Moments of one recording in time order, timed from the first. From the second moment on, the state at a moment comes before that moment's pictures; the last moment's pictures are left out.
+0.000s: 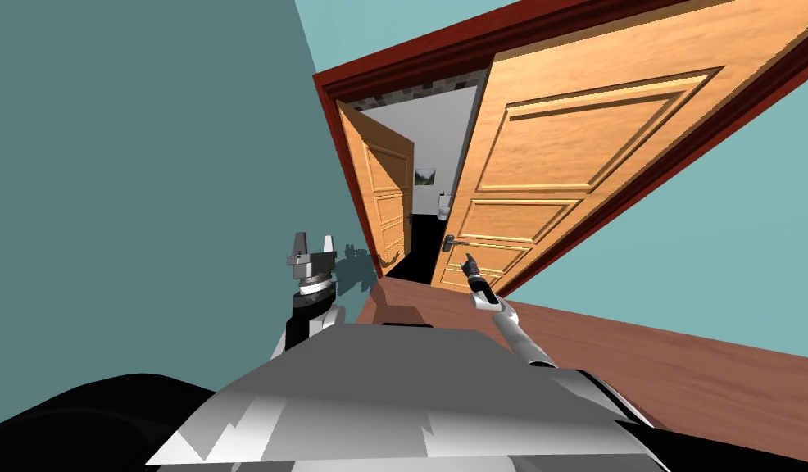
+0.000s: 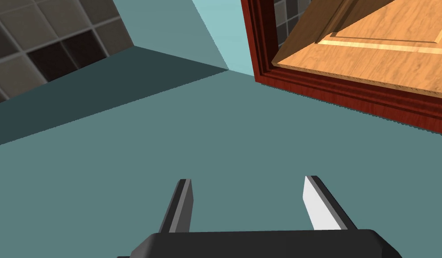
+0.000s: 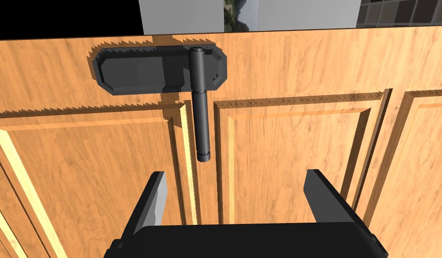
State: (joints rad) arm -0.10 -0.45 -0.01 -1.01 -0.28 -0.48 -0.23
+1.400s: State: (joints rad) arm -0.19 -0.49 -0.02 -0.82 -0.29 -0.50 -0.23
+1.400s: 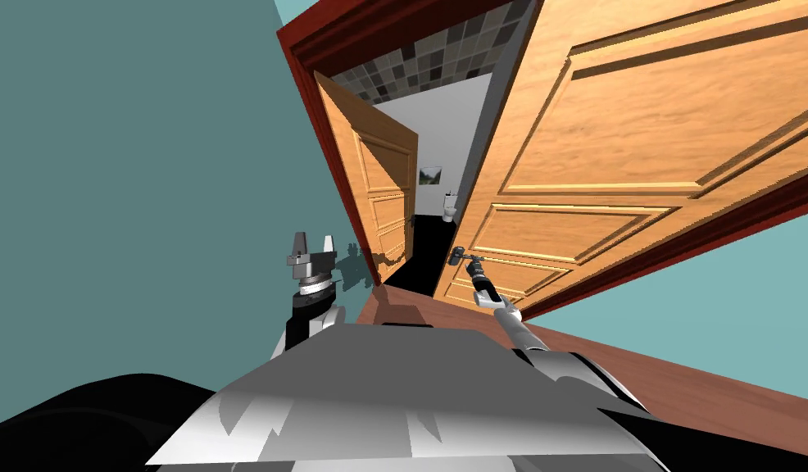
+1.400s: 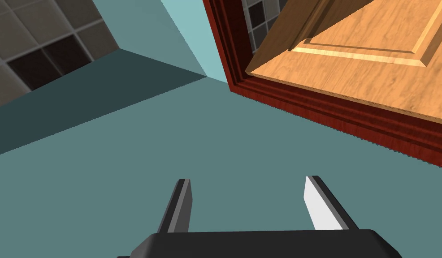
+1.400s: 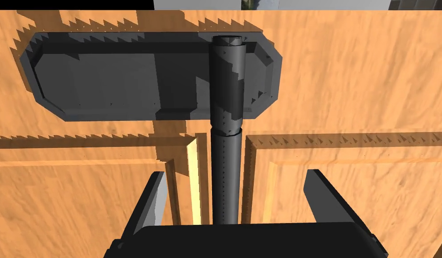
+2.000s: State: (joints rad) arm -0.20 -0.49 -0.03 -0.81 -0.29 -0.50 -0.23
